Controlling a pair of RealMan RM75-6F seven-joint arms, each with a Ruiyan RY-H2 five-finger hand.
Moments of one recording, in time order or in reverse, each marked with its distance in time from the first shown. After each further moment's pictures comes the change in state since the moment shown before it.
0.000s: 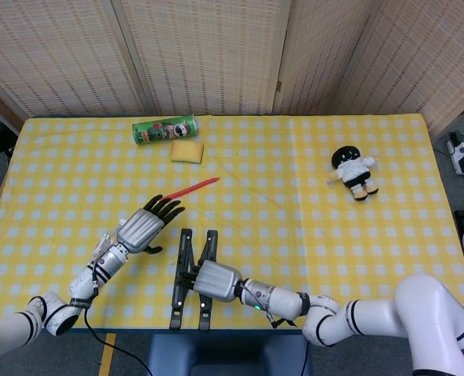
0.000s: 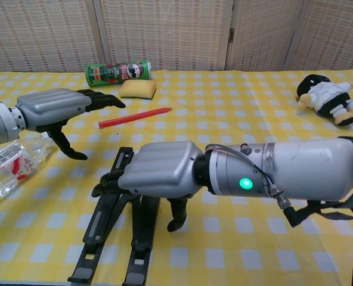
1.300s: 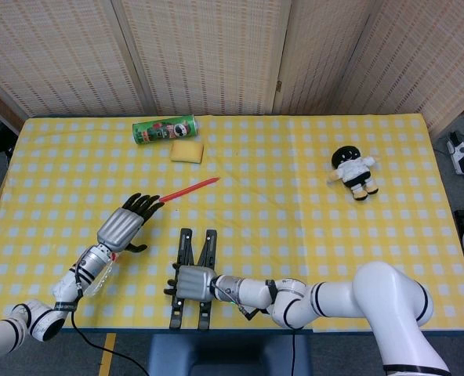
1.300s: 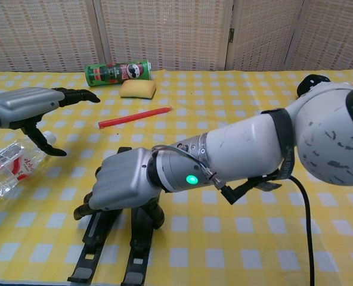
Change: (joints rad) left arm 0.066 0.044 -0.007 0.001 -0.026 0.021 -0.065; right arm 0.255 -0.065 0.002 0.114 0.079 -0.187 -0.120
